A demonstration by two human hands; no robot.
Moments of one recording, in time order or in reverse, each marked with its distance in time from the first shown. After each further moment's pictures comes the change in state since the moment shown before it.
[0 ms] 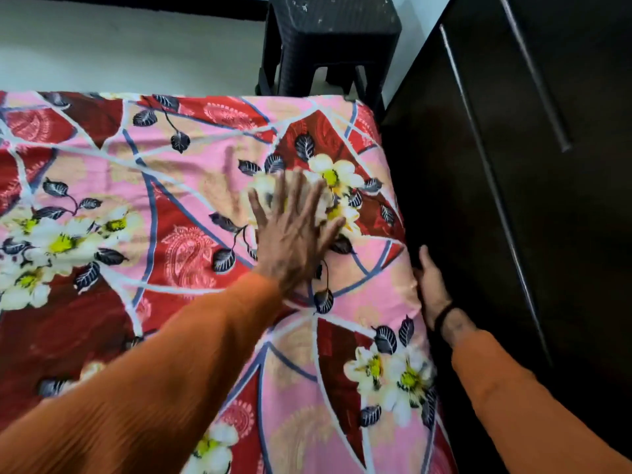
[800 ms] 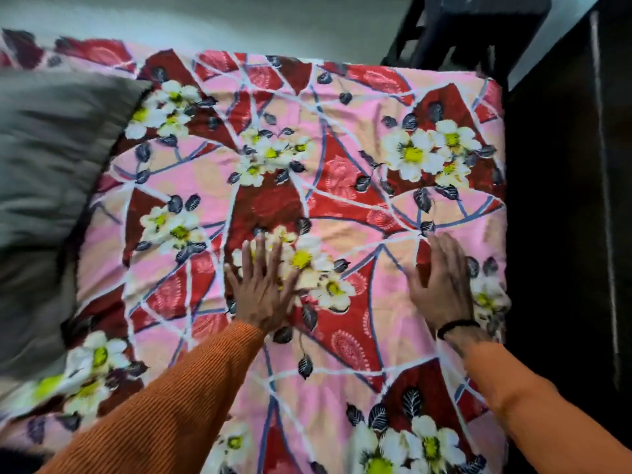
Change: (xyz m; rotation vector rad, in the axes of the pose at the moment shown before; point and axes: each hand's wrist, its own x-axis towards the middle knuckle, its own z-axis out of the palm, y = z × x) left_hand -0.339 -0.139 -0.065 0.036 -0.139 -0.531; right_hand -0.165 0.100 0.091 -1.201 0.177 -0.919
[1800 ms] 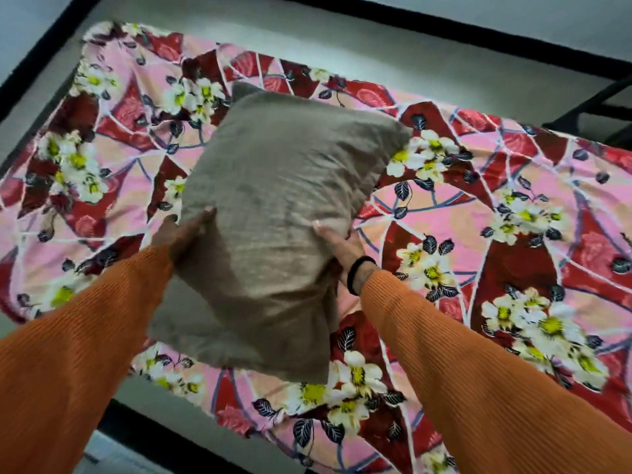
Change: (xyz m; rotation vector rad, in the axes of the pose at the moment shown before) left_hand 0.049 -0.623 -0.304 -0.699 0.087 -0.786; right_hand -0.011 -0.654 0.246 1.232 -0.663 0.559
